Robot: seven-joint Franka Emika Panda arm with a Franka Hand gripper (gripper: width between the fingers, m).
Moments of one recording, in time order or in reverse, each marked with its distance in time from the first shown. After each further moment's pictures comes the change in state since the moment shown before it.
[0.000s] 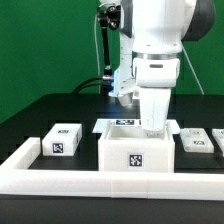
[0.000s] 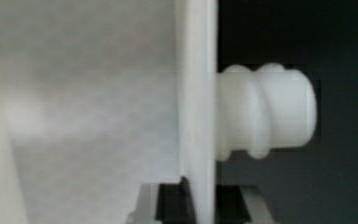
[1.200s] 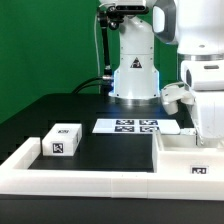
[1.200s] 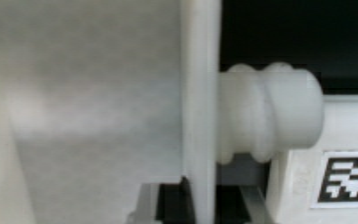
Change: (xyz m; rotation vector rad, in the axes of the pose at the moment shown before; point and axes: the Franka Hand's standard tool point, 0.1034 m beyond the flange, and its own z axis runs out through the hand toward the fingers) arm 0.093 0.039 -0.002 -0.026 0.057 0.014
